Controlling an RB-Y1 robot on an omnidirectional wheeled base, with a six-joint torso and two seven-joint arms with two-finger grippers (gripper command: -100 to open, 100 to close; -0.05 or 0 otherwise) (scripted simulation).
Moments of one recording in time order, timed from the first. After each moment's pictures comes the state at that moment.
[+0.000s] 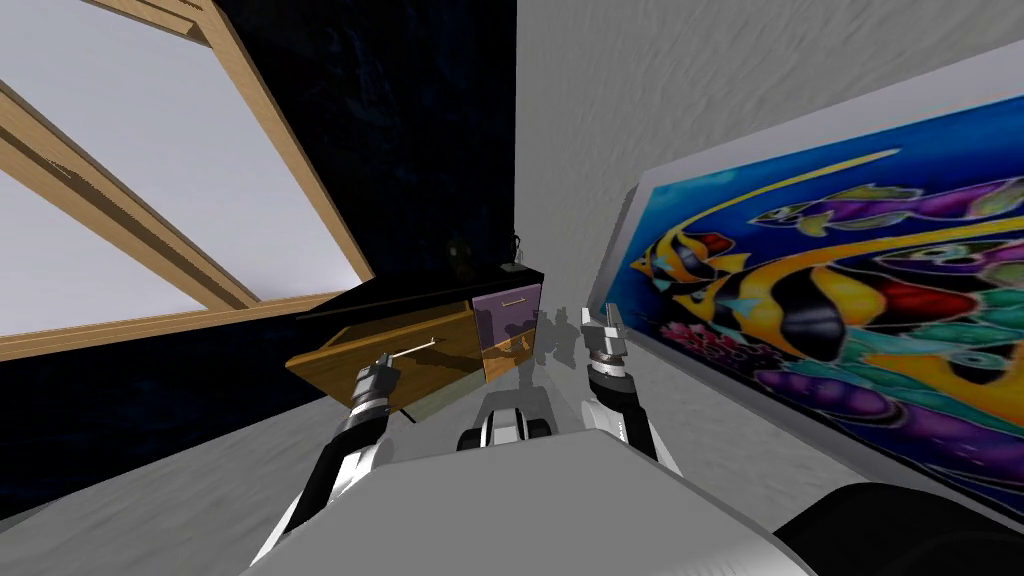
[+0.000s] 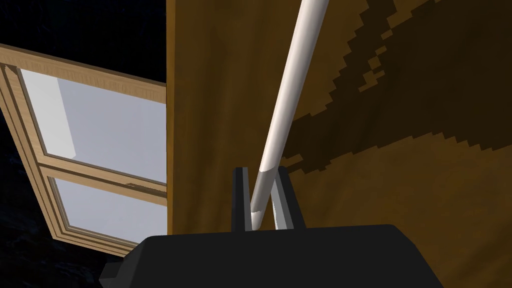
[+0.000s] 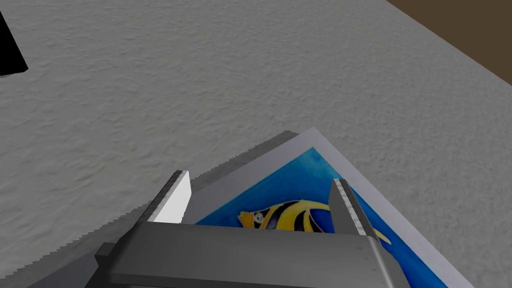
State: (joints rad) left arm 0.44 0.06 0.24 -1.82 0.27 -0.36 0.10; right arm 0.54 0.02 -0.02 -2.25 0.00 -0.64 -0.13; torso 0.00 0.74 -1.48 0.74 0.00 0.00
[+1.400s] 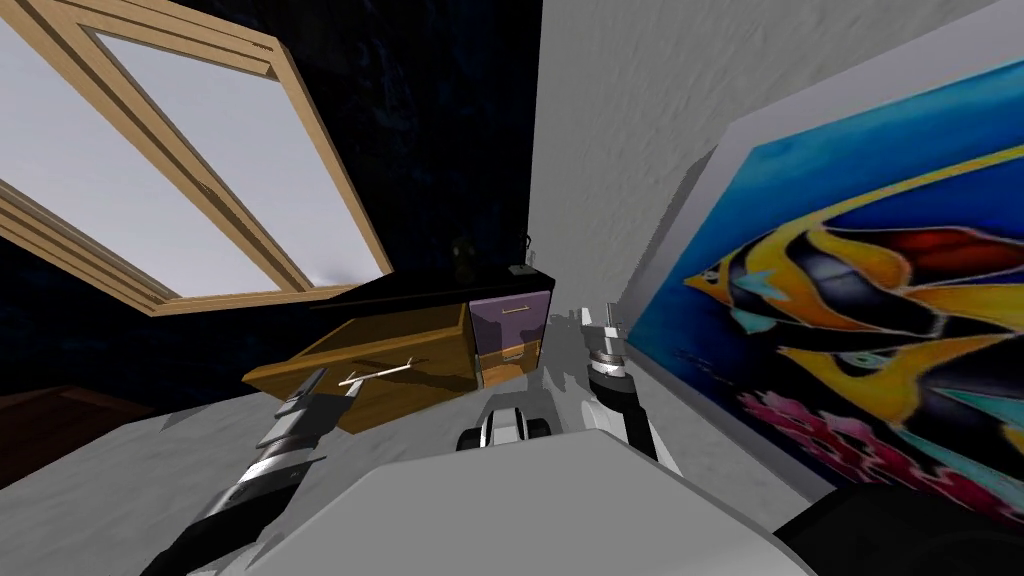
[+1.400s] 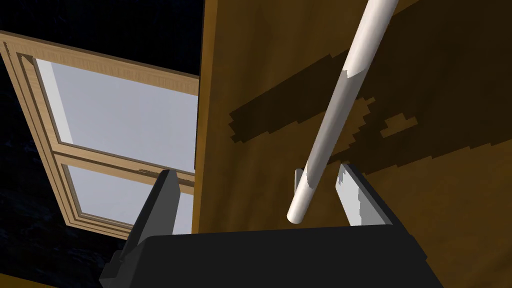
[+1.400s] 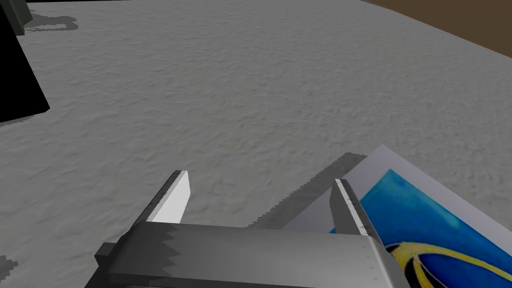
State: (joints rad) left arm 0.72 0.43 0.24 -1.87 0.40 -0.51 0.37; right arm 0.54 0.02 -0.02 -2.25 0.00 -0.64 -0.13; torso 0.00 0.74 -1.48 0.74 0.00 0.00
